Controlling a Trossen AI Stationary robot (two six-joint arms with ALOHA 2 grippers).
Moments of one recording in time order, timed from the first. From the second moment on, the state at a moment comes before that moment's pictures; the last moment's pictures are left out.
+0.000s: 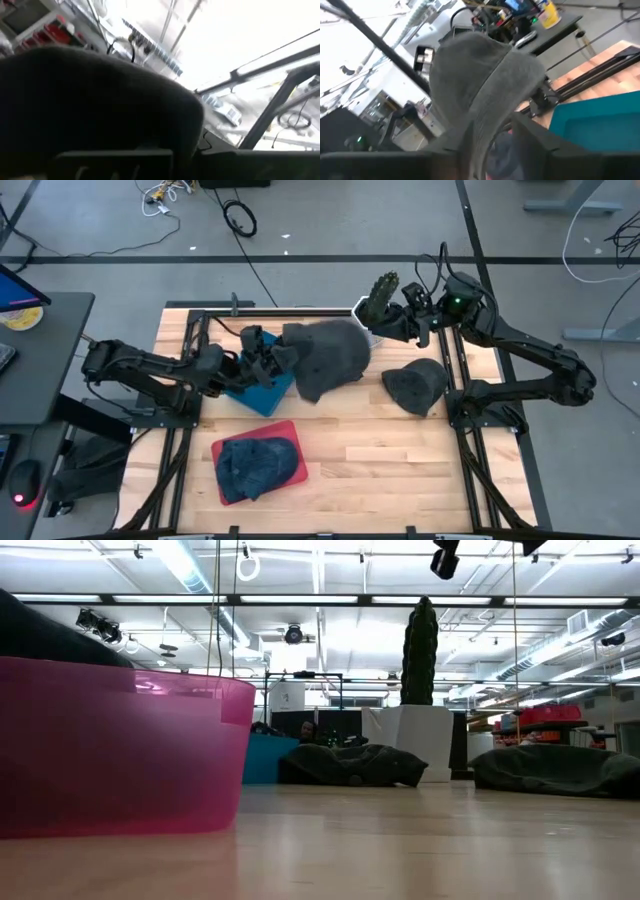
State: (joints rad) left arm -0.14 1.33 0.98 0.92 -0.38 -0.67; right arm -0.51 1.05 1.05 -0.01 -0.76 0.69
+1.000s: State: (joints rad) left arm -0.33 1.29 0.98 0.57 -1.45 -0.74; right arm -0.44 0.96 1.05 -0.24 -0.72 0.49
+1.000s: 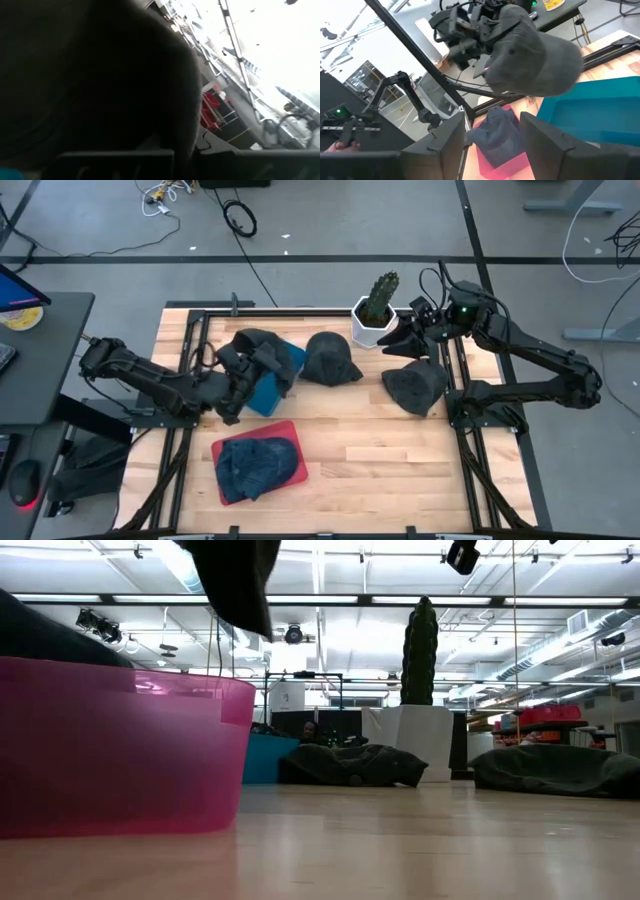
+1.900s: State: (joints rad) left arm 0.03 1.28 0.98 -0.52 -1.00 -1.59; right arm -0.40 0.96 1.05 -0.37 -0.64 0.35
